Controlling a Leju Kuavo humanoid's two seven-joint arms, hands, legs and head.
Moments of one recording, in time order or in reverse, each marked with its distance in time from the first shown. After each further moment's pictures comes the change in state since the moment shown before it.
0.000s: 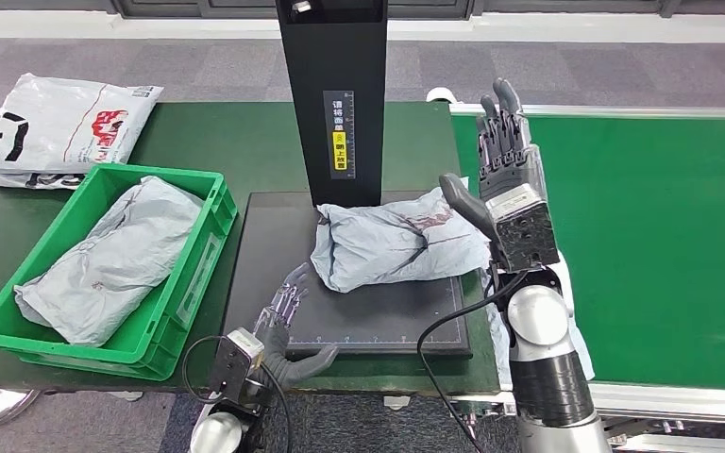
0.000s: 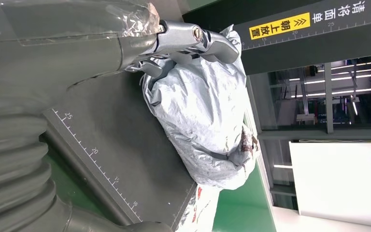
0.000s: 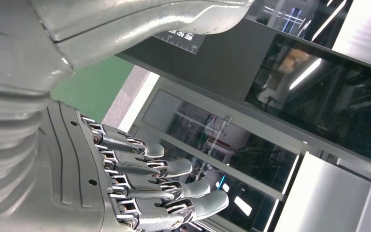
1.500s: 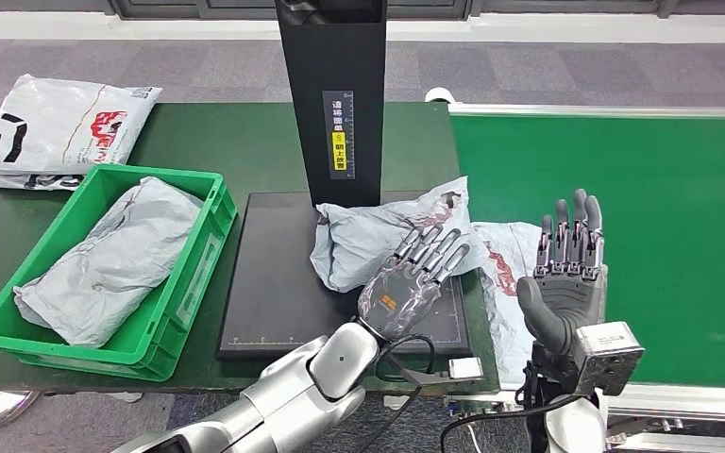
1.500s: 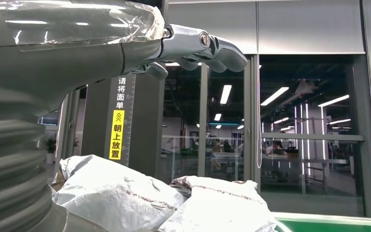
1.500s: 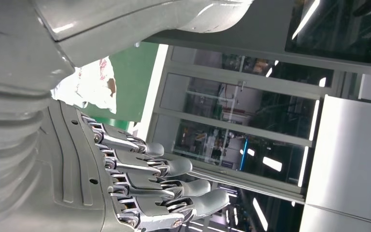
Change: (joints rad) left arm -0.632 -0.091 -0.679 0.701 -1.240 0.787 0.687; right arm 0.430 0.123 -0.225 -0.250 -0.073 0.049 -0.192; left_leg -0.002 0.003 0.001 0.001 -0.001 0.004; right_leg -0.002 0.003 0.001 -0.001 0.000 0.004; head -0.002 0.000
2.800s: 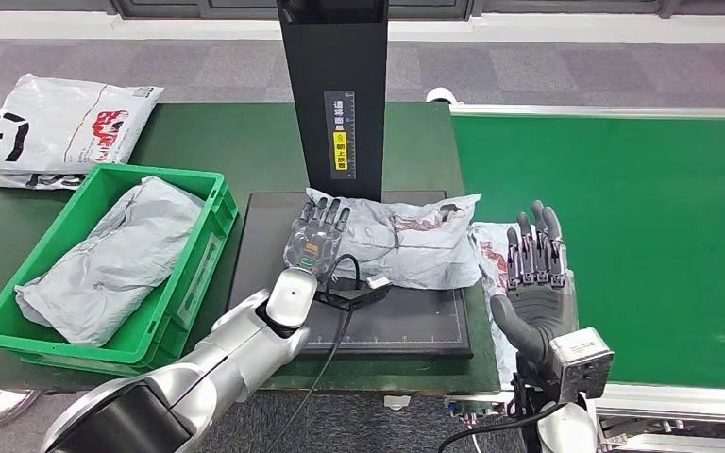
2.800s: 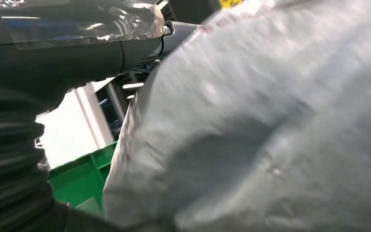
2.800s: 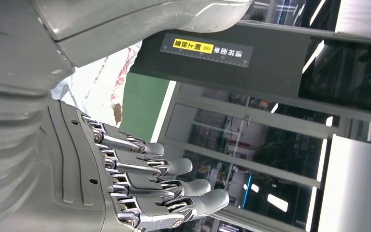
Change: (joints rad) left arm -0.188 0.085 0.204 0.306 -0.048 -0.336 0.214; right arm 0.019 0.003 0.000 0.039 0.026 0.140 -0.020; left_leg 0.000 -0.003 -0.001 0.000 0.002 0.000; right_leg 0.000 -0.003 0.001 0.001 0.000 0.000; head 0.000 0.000
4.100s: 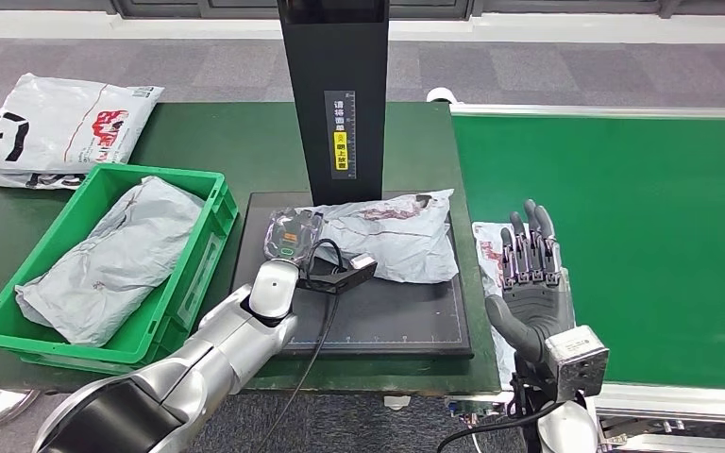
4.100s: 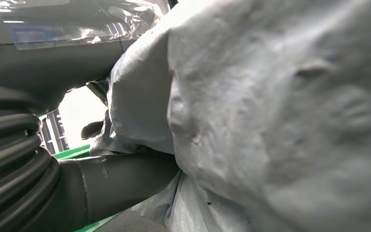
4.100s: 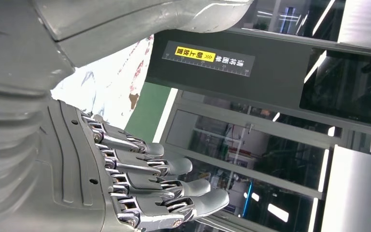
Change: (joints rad) left arm 0.000 0.017 0.174 0.003 -0.054 0.097 -0.019; right arm -0.002 0.002 -0.001 -0.005 0.011 0.030 0.013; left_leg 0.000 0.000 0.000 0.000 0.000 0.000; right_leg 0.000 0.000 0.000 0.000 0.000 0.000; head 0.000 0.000
